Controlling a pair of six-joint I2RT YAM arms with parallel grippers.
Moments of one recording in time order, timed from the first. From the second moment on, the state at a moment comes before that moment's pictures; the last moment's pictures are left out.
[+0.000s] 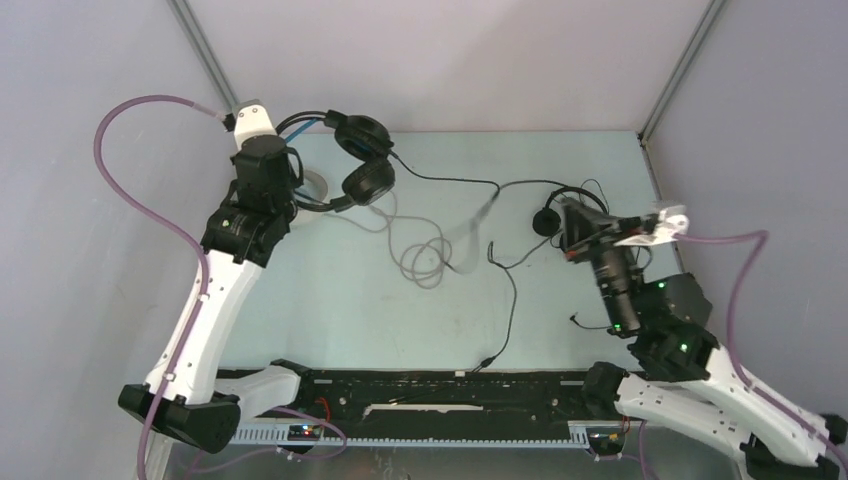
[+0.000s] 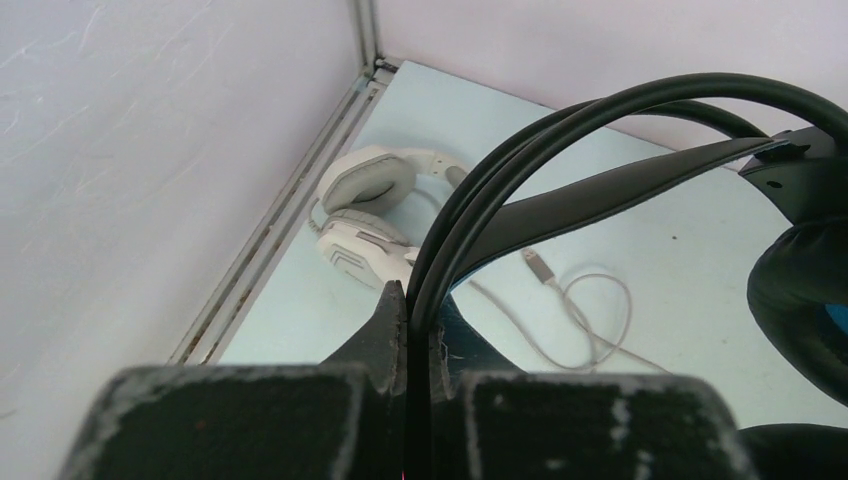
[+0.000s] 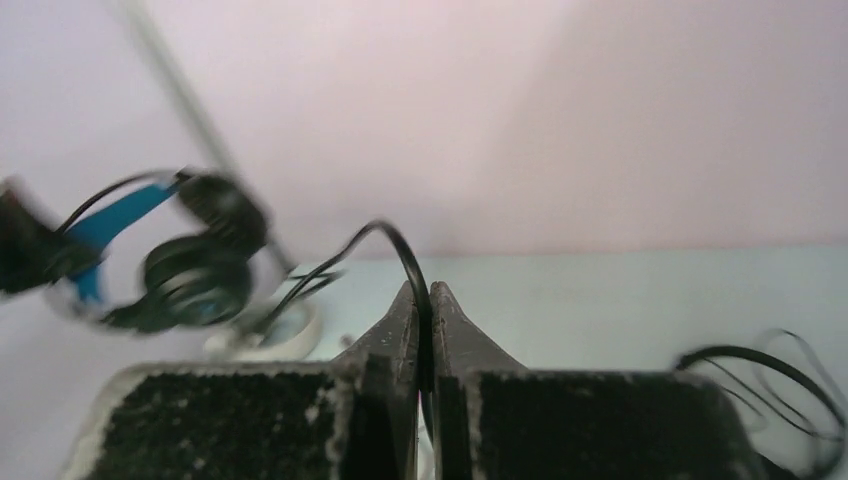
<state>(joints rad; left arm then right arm) -0.32 1.12 1.40 -0.59 -0.68 -0.23 1.03 0.59 0.83 0.12 0.63 0.08</state>
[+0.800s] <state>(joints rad) -0.22 0.98 1.39 -0.66 -0.59 -0.27 0.15 1.03 1.10 -0.01 -0.02 0.31</state>
